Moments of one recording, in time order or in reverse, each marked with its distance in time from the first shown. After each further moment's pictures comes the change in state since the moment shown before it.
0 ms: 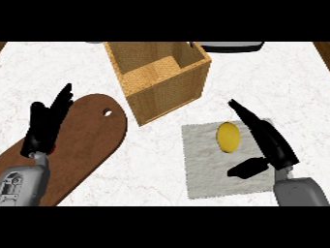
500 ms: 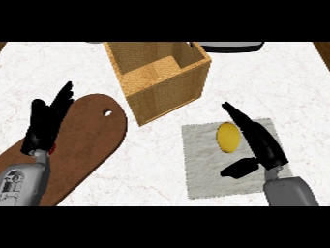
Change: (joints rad) left arm -0.017 -0.009 0.015 0.007 -0.012 -0.013 0.006; right arm -0.011 0.045 0.004 0.070 0.045 -0.034 -0.024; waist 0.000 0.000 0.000
